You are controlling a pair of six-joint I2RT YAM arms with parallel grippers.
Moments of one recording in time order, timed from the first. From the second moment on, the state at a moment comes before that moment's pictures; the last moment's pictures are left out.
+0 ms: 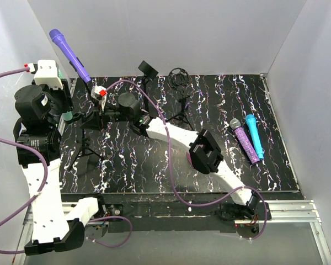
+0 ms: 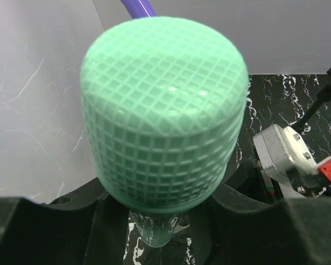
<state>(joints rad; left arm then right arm) 0.09 1.00 1.59 -0.74 -0.04 0.13 1.06 2.42 2.23 0.36 -0.67 0.31</state>
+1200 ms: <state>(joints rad) 0.10 1.06 1.59 -0.74 0.46 0.24 1.05 1.97 1.79 -0.03 -0.36 -0.25</state>
